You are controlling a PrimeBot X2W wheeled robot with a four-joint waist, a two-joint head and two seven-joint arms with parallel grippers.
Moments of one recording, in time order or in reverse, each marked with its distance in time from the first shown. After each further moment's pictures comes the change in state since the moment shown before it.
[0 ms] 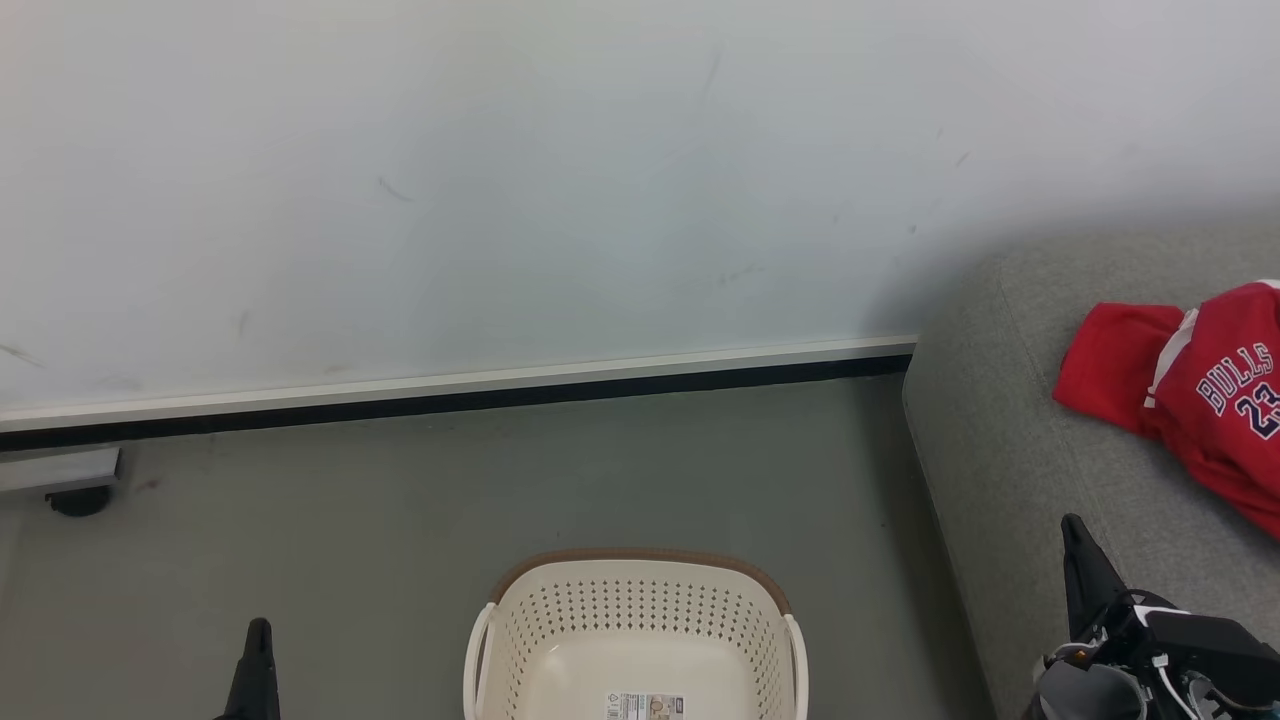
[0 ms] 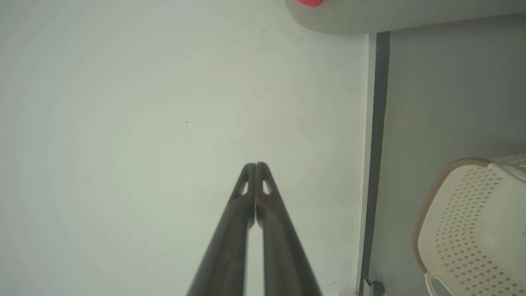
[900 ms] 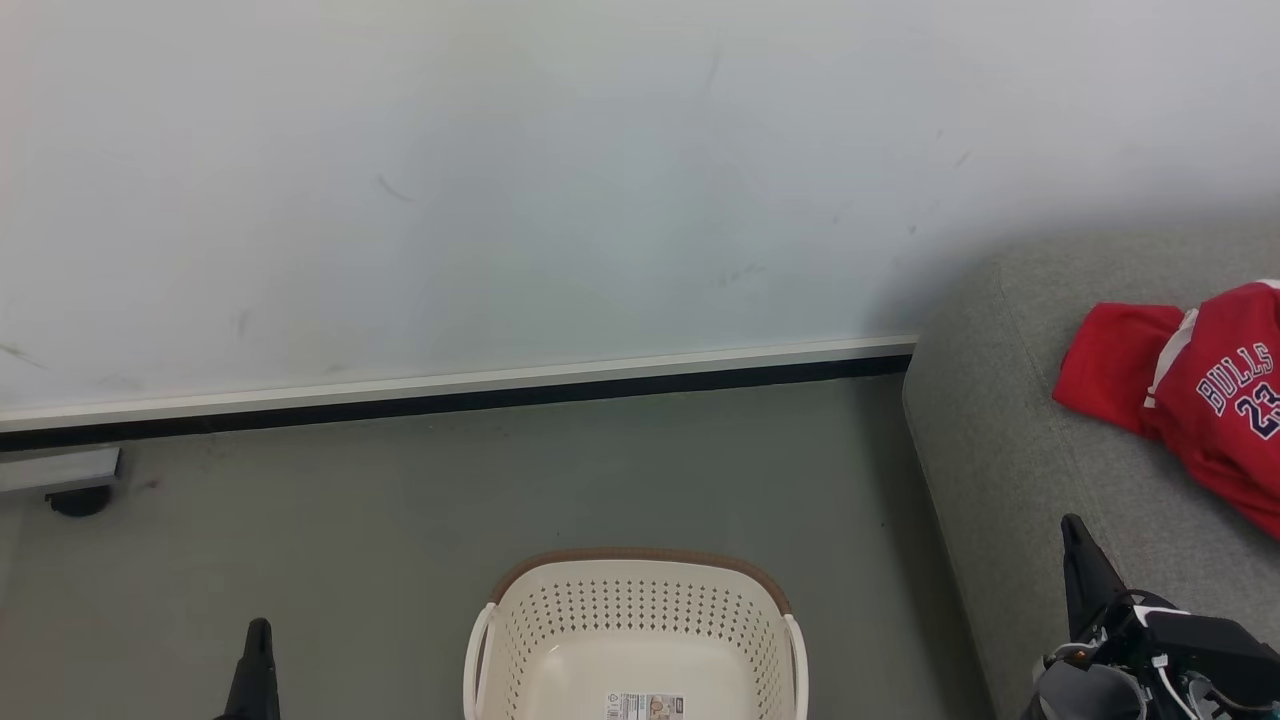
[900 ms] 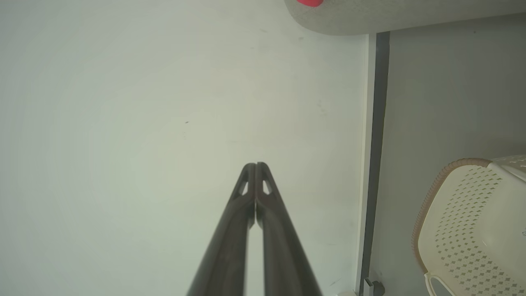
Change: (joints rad) left arm 0.000 0.000 0.000 0.000 0.000 0.000 0.000; right arm -0.001 0.004 -0.006 0.000 -0.006 0.000 0.002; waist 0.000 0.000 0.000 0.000
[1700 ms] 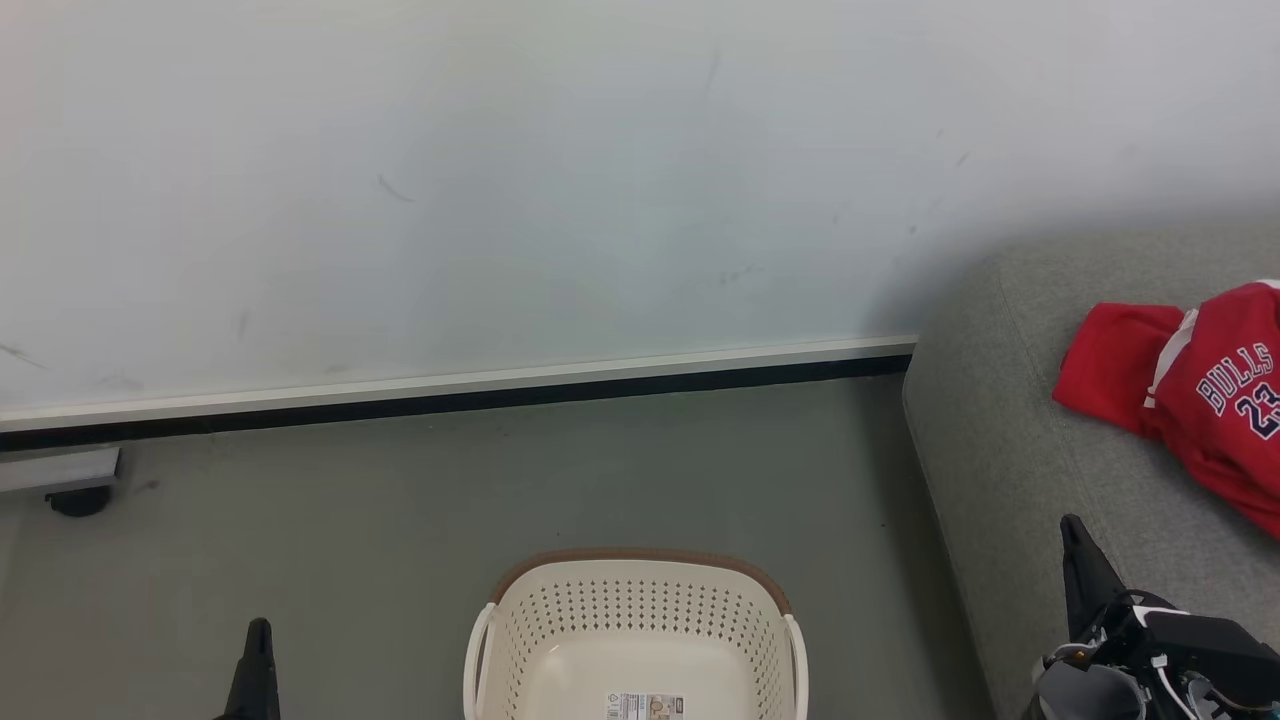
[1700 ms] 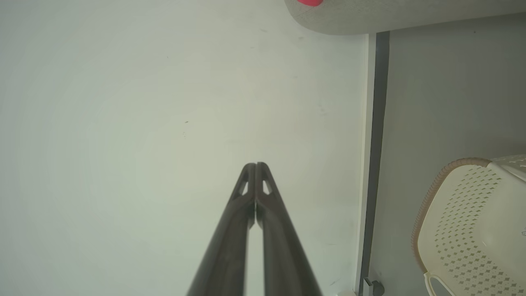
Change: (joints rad) left arm 0.000 0.000 0.000 0.000 0.000 0.000 0.000; right arm -0.001 0.003 -0.004 0.000 -0.006 0.000 0.003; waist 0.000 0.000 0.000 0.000
